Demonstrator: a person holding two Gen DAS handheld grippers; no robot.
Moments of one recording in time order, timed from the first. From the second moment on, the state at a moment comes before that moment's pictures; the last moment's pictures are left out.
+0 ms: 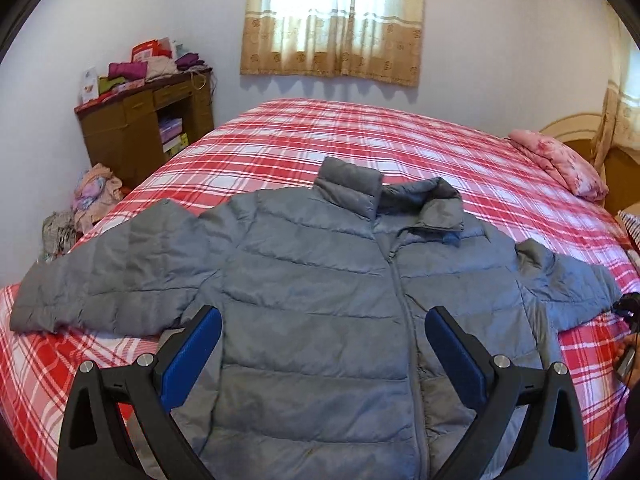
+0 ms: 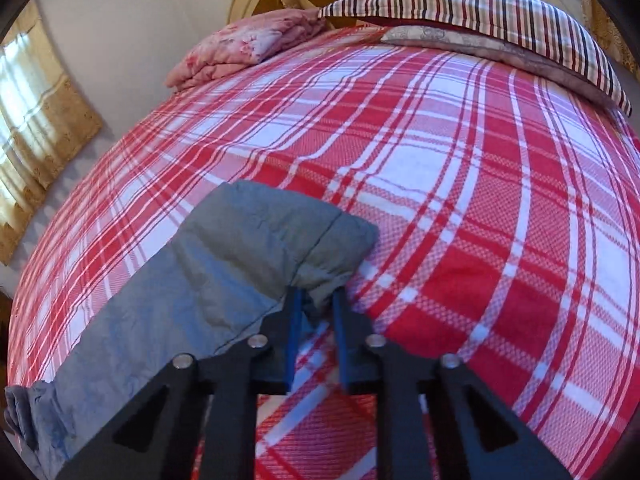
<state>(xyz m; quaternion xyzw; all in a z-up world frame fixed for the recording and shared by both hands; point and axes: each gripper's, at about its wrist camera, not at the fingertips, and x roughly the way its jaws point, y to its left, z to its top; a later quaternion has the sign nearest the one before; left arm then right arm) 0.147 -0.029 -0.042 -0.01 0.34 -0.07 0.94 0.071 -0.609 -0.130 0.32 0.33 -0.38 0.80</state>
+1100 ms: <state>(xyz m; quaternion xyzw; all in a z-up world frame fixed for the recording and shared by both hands) 0.138 0.043 -0.061 -0.03 0.37 -0.01 0.93 0.099 -0.615 -0.104 0.29 0.34 -0.40 0.80</state>
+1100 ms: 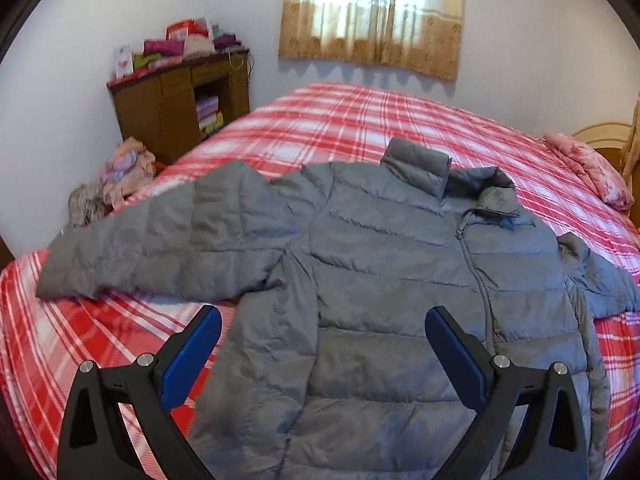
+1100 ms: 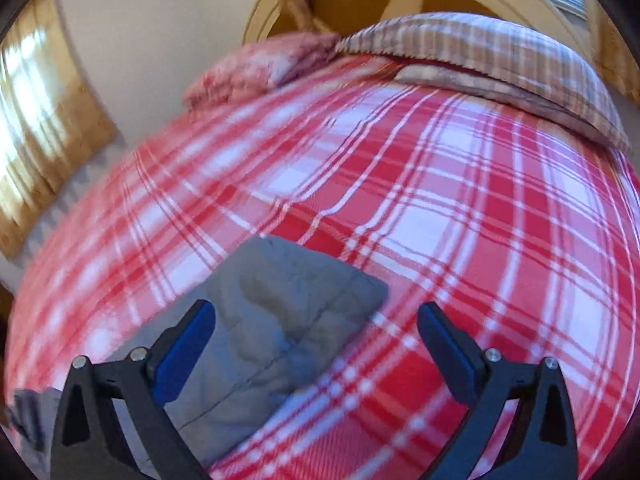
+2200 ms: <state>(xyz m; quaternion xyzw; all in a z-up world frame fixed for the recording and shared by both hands) 0.075 0.114 -0.017 -0.06 0.30 -0.01 0.95 0.141 -0.196 0.033 0.03 0.26 -0.03 0.96</state>
